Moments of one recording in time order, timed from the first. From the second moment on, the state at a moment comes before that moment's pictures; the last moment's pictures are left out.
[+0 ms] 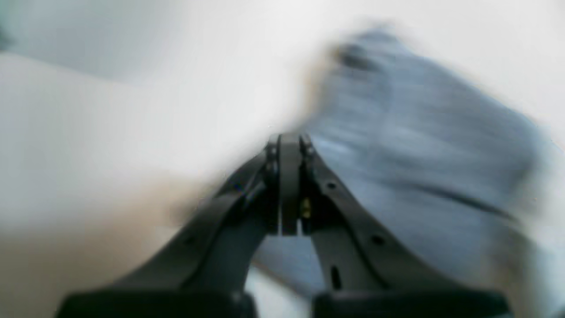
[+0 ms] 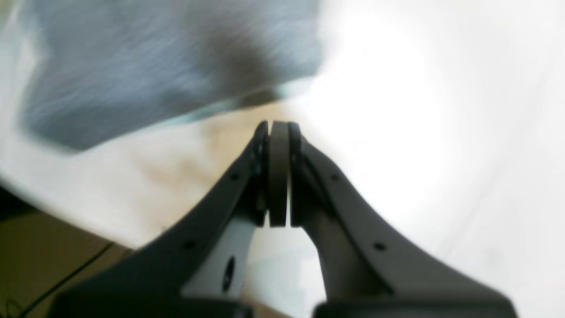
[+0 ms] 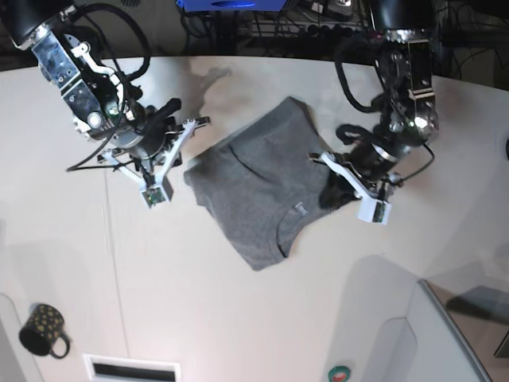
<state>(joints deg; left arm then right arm) 8.9 -4.6 -10.7 89.6 -16.9 -28.7 29.6 -4.7 21.4 -32.1 99.4 23.4 -12.6 -48.7</state>
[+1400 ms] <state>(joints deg) 19.4 -2.5 0.7 84.8 -10.4 -28.3 23.4 -0.1 18.7 -21.2 86.6 33.7 8.1 -41.8</state>
